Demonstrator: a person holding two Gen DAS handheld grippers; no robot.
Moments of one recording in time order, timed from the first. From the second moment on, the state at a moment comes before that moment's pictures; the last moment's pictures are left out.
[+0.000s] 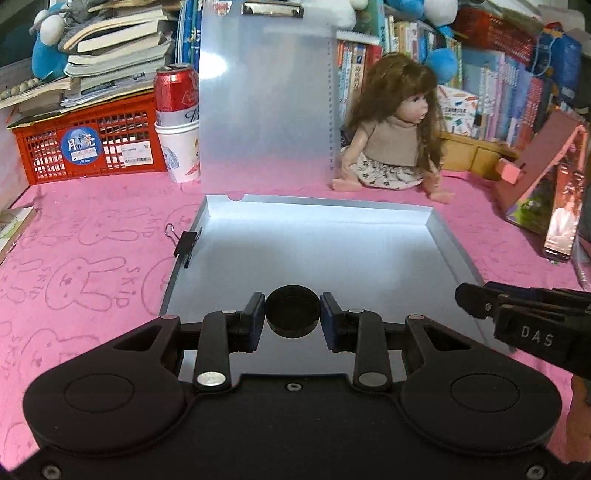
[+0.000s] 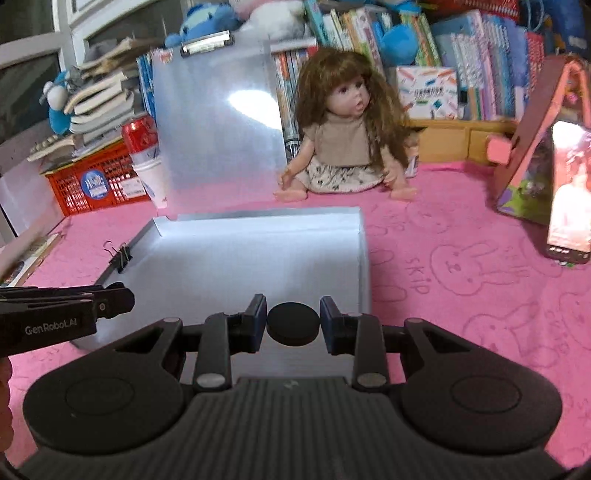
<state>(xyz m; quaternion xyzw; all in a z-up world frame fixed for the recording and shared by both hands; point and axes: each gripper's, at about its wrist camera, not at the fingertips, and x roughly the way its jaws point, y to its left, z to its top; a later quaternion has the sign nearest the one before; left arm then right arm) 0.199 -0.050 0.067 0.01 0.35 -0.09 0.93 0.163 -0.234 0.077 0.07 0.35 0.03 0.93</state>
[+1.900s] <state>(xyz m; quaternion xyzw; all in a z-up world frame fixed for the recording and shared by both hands) 0.158 -0.049 0.065 0.05 0.30 -0.10 0.95 0.140 -0.221 0.084 0.00 0.29 0.05 0.95</state>
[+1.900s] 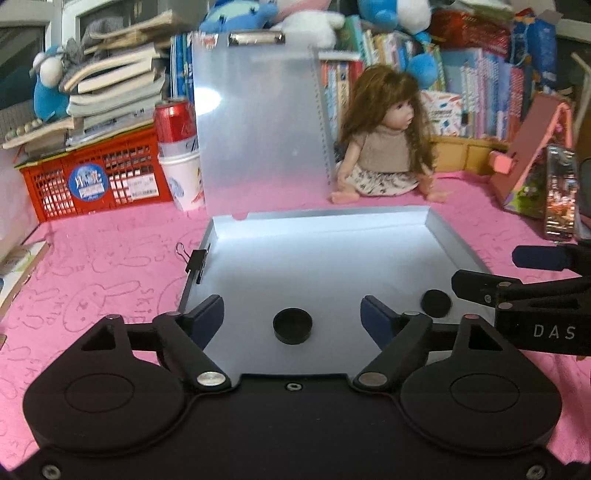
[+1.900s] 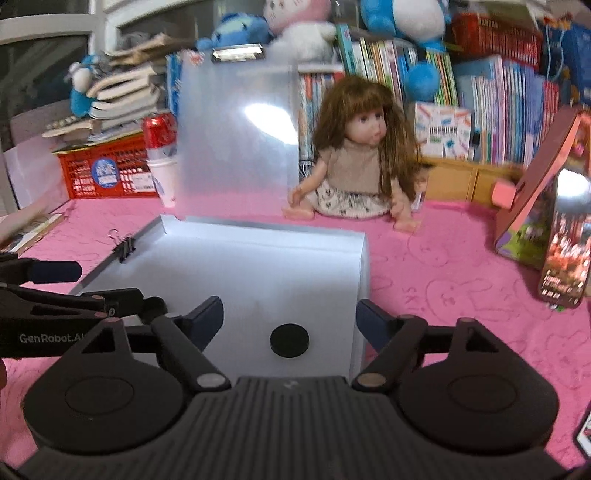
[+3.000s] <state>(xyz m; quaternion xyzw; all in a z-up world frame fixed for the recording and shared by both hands) 0.021 0.008 0.028 0.03 0.28 -0.11 0.95 0.001 -0.238 0.045 -0.05 0.20 0.03 0.98</state>
